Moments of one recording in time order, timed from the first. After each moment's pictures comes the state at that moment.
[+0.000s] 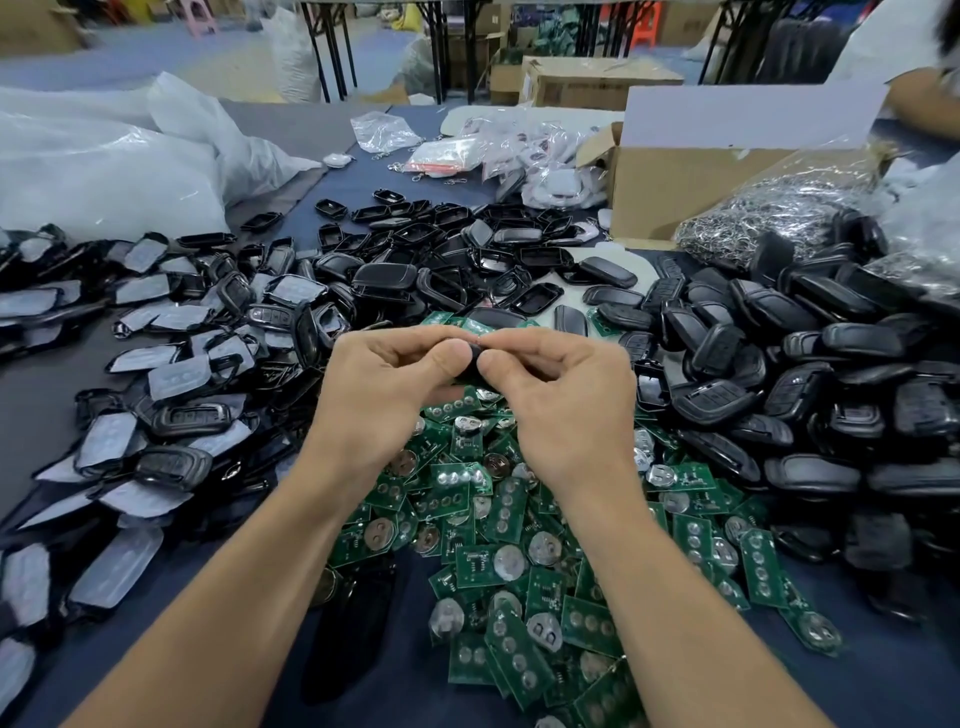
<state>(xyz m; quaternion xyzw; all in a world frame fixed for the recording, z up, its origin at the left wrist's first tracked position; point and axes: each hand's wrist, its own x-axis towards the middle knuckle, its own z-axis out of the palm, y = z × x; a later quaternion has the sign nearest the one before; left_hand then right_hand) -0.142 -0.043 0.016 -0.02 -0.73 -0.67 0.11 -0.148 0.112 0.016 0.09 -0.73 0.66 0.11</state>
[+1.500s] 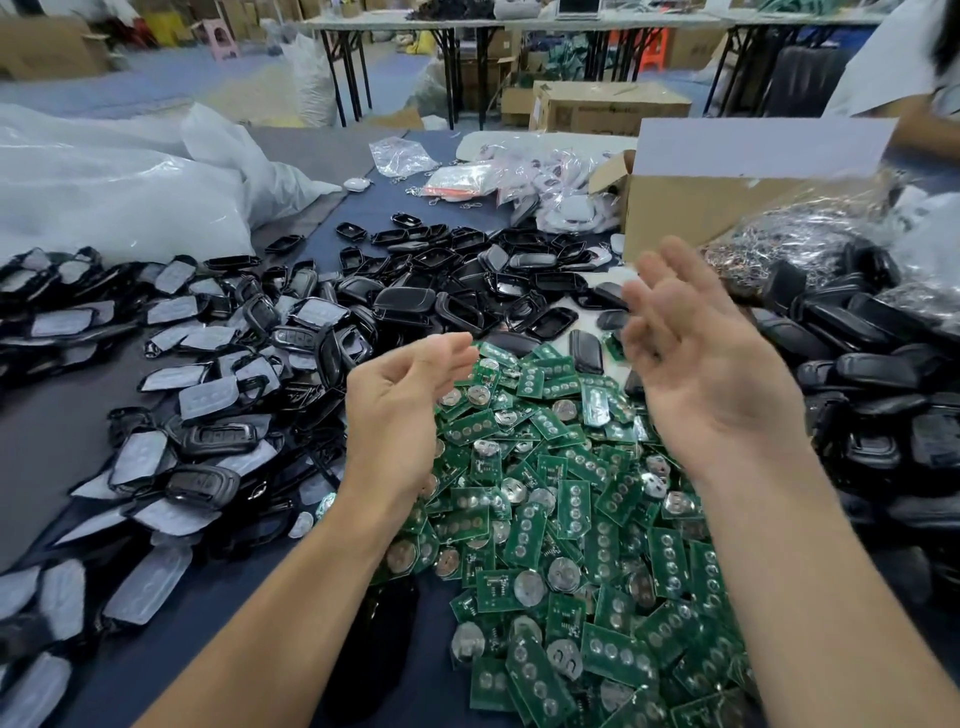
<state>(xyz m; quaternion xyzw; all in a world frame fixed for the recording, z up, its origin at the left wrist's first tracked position) -0.140 -0.032 0.012 0.06 -0.69 -0.70 0.18 -0.183 0.180 0.053 0.00 -0.43 0.90 0.00</state>
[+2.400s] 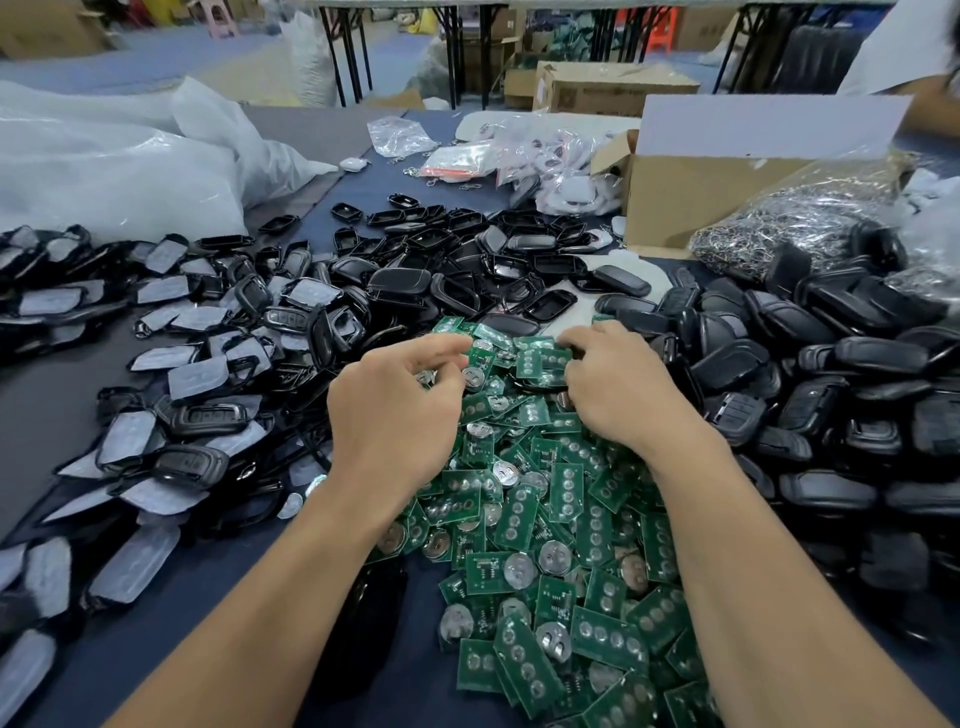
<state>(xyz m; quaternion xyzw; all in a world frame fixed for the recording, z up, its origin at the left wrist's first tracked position) -0.141 -0.031 0.009 0.12 -0.89 -0.38 0.22 -0.225 0.157 -0.001 0.11 -0.98 0.18 -0.03</state>
